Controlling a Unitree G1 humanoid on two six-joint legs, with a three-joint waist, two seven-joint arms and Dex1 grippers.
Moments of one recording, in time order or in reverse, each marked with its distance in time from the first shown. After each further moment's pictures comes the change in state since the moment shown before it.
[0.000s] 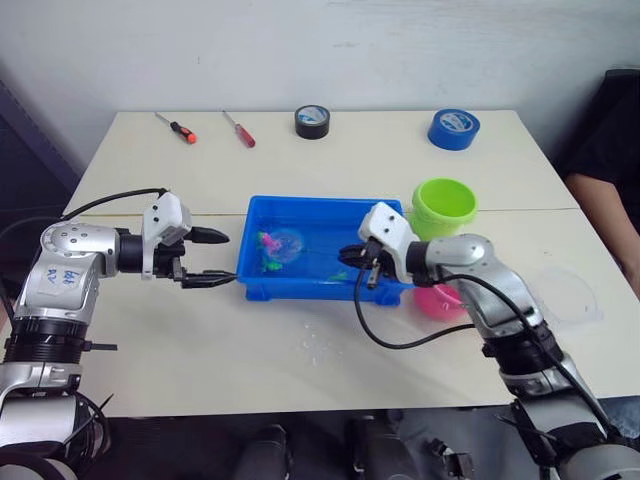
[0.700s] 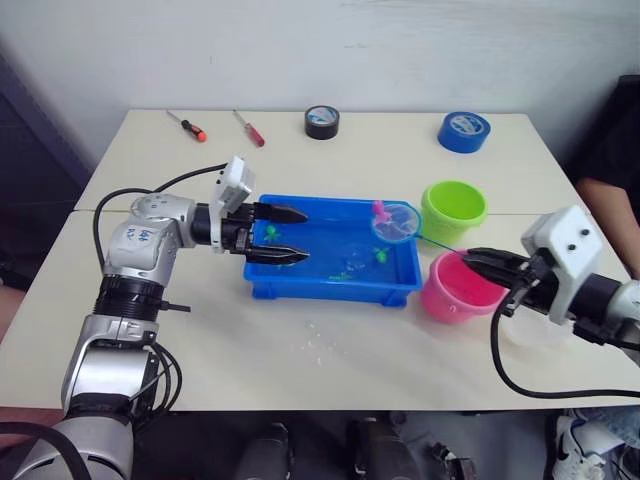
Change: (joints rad) left arm -0.266 -0.316 -0.092 0.098 -0.097 0.107 -0.109; right arm 0.551 -0.285 -0.769 -0.655 0.307 0.375 -0.082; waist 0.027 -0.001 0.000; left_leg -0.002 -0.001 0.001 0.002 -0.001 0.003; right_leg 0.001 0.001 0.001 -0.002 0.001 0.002
